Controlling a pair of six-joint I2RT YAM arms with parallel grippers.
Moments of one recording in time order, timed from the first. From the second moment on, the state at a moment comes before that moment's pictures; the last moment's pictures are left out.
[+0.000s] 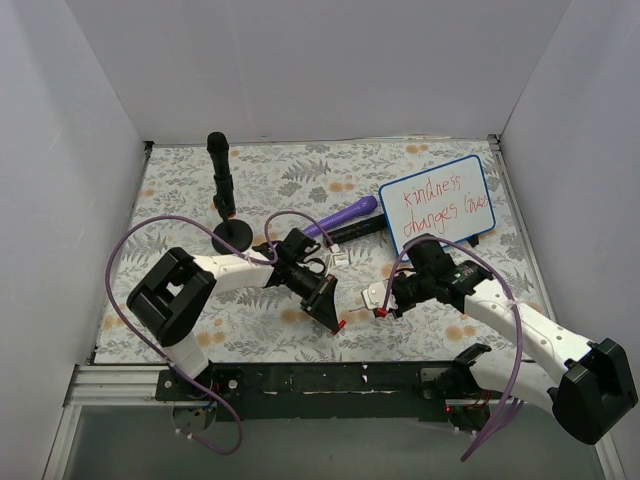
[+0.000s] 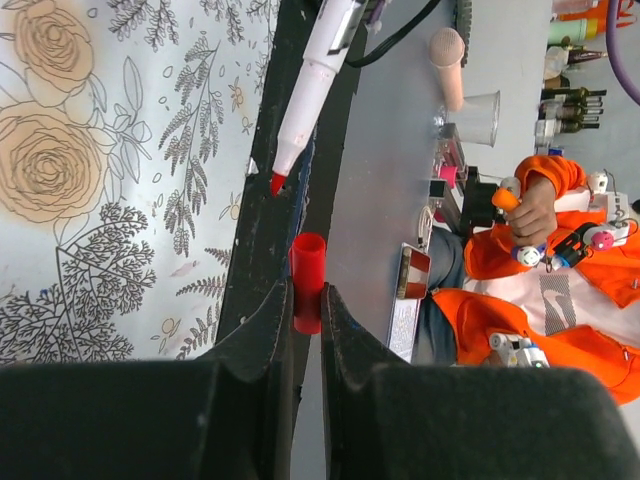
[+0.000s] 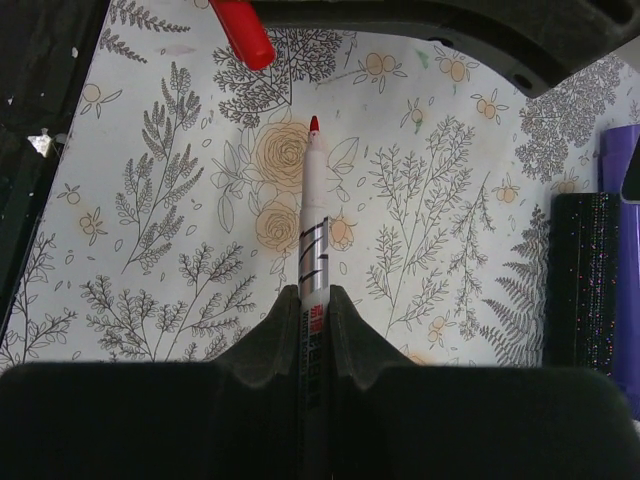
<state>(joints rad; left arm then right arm) -0.74 1.67 0.85 -0.22 1.12 -0.25 0.64 1.03 0.67 -0.65 -0.65 -1.25</state>
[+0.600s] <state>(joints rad) -0.76 1.66 0.86 -0.28 1.06 -0.09 0.64 1.03 0.68 -0.69 -0.77 -1.26</state>
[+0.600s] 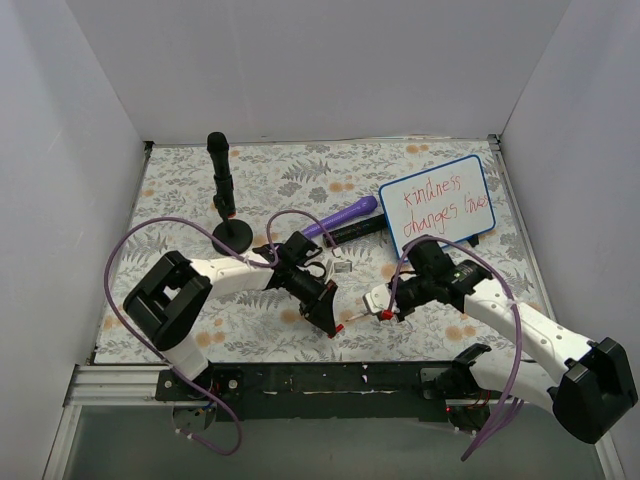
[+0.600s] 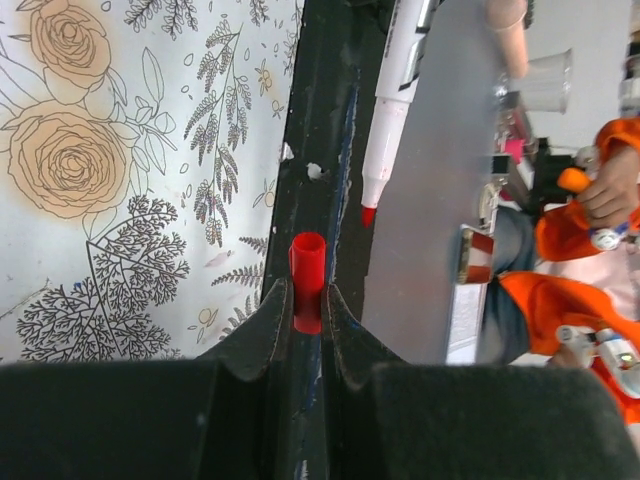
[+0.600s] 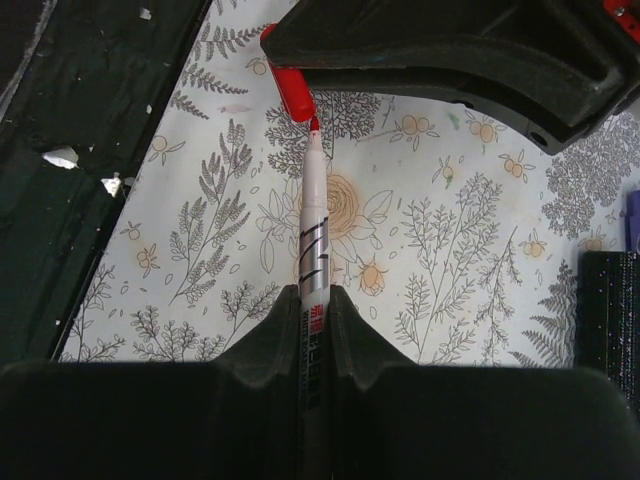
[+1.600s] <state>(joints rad) -0.83 1.61 0.84 -0.33 1.00 0.08 0.74 1.08 0.67 -0.69 -0.71 -1.28</state>
